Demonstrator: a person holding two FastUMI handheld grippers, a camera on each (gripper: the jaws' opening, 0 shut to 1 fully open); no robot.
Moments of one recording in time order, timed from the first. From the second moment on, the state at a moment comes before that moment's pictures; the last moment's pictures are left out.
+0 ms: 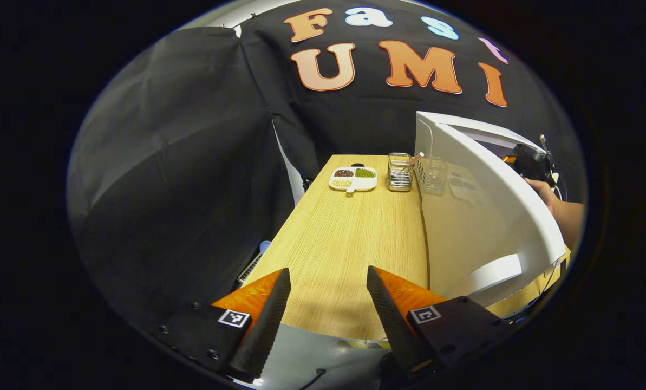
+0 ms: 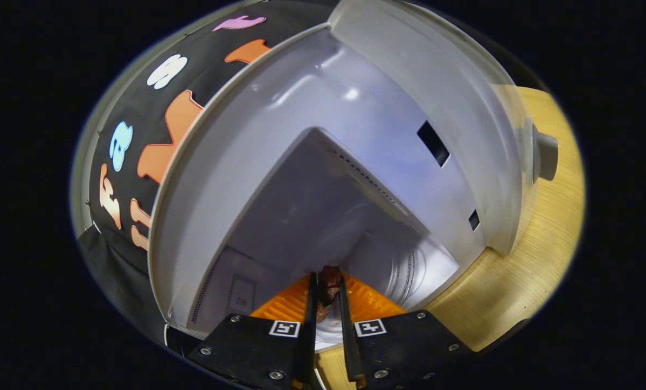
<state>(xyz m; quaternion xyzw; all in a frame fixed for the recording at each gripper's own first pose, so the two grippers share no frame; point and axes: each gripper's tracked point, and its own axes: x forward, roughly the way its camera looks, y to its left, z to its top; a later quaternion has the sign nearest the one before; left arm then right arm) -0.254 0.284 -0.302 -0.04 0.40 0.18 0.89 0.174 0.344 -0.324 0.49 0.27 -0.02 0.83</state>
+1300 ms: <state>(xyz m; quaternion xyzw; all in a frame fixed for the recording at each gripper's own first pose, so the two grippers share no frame) -0.170 0.103 -0.287 0.00 0.38 0.02 0.93 0.010 0.181 -0.238 0.19 0.23 0.12 0.95</state>
